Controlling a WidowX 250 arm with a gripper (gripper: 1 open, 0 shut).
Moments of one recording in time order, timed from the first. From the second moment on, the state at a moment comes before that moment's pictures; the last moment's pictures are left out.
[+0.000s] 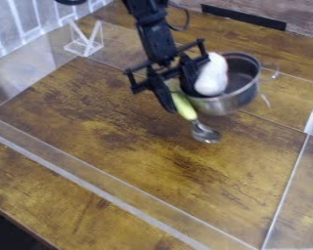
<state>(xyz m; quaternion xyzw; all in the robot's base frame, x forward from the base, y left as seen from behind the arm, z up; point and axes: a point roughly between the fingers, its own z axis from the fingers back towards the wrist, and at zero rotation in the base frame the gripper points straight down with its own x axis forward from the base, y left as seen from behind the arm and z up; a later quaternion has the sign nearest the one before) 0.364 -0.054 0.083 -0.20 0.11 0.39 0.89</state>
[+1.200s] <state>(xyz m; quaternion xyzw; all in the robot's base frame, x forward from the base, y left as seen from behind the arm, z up) 0.373 -0.071 0.127 -0.17 0.09 0.36 0.91</state>
